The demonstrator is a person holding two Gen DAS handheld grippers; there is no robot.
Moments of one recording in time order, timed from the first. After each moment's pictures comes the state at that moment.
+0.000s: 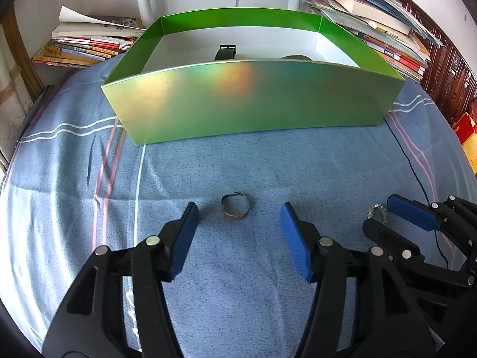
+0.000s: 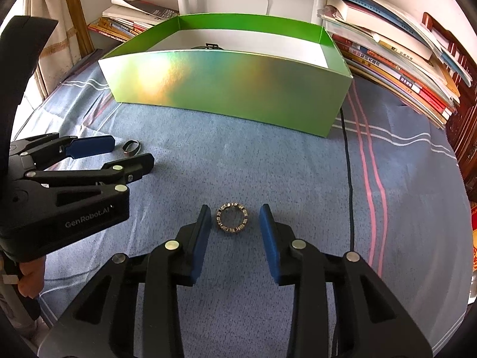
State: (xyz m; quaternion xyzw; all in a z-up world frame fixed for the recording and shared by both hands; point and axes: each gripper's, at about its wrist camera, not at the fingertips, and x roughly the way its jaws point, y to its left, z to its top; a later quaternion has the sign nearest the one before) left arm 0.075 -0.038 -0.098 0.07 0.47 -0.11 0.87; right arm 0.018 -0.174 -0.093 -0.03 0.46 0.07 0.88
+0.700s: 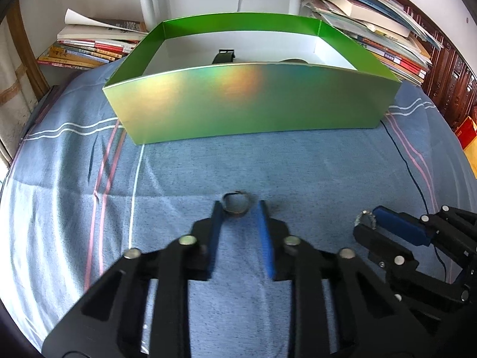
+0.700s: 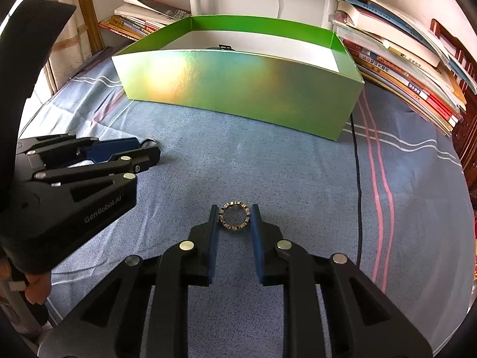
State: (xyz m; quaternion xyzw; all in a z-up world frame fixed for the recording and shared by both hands) left arm 0.068 -0.044 -0.095 0.07 0.46 -0.10 0.88; right arm 0.015 -0.167 -0.093 -0.04 0.46 0.09 0.88
